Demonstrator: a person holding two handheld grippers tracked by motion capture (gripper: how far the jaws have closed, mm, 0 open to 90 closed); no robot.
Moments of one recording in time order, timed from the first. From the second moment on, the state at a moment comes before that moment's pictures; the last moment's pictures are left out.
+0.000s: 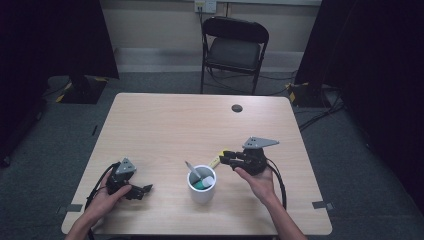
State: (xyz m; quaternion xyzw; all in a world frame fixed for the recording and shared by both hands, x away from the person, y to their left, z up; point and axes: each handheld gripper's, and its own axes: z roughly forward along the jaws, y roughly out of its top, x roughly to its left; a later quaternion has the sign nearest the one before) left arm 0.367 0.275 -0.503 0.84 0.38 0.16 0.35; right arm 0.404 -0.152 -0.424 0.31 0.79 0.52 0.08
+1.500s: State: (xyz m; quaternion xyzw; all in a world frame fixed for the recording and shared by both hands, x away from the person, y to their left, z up) left arm 0.367 0.275 -0.503 0.84 0.38 0.16 0.35; right arm 0.440 -0.132 -0.489 0.33 0.85 0.41 0.05
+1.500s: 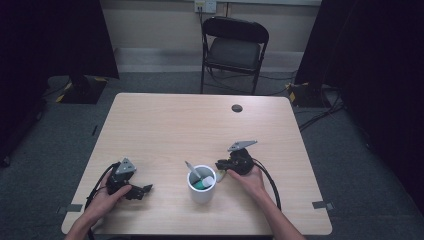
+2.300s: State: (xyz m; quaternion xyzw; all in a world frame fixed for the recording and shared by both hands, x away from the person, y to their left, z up) left arm 0.367 0.275 -0.504 0.84 0.38 0.16 0.35; right arm 0.405 -0.178 -0.481 0.34 0.86 0.39 0.06
